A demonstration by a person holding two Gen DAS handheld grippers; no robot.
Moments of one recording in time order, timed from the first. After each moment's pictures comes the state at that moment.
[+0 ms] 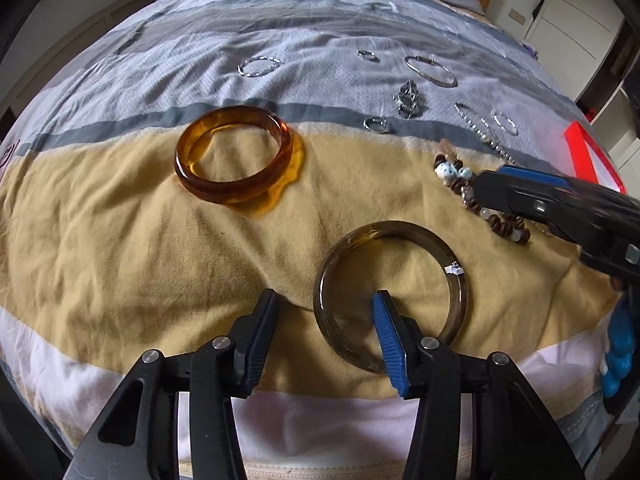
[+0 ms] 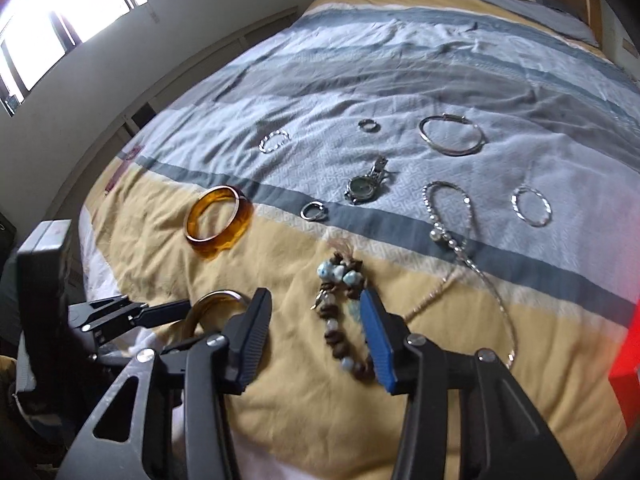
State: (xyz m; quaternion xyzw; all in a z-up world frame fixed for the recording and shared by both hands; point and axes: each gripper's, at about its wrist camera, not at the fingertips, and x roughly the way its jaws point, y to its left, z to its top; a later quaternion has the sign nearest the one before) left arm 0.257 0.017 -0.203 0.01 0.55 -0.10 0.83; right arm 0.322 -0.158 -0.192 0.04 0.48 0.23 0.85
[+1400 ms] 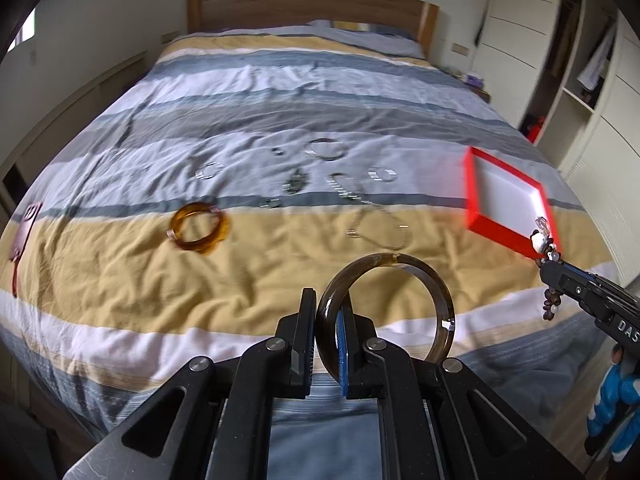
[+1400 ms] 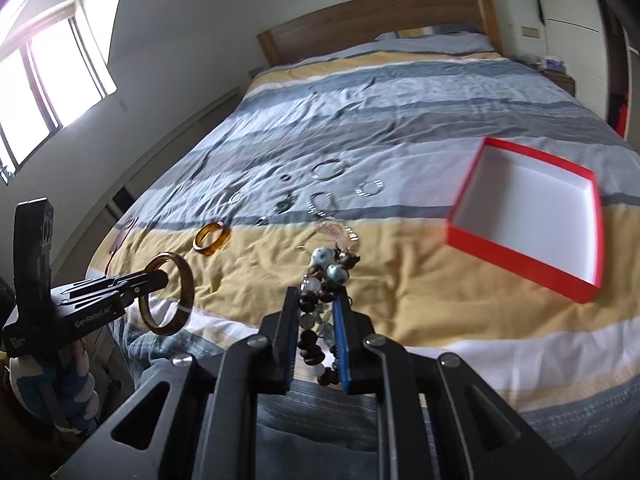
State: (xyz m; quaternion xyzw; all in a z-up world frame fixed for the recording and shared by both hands) left arm 0.149 -0.056 -0.080 0.03 0.44 -0.16 0.88; right arm 0.119 -0.306 -0.105 0.14 0.36 0.11 0.92
